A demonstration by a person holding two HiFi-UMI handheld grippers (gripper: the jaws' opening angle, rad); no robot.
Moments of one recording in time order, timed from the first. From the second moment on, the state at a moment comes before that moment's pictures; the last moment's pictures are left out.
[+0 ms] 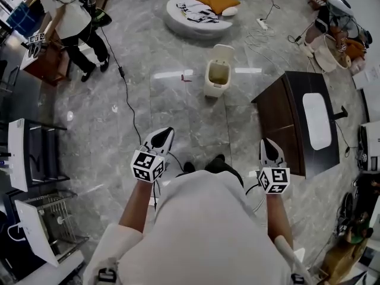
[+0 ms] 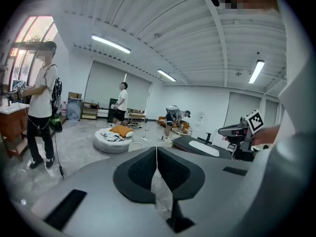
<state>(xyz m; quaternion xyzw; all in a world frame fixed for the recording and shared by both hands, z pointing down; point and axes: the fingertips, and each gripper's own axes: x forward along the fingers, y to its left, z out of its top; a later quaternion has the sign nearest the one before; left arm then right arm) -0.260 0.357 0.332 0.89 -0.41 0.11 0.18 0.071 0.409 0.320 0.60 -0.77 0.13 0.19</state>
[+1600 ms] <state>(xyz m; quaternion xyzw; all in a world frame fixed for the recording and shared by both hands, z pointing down) -0.154 0.163 0.350 0.85 -0.47 0.15 0.19 0.158 0.166 0.358 0.53 -0.81 0.14 0.19</state>
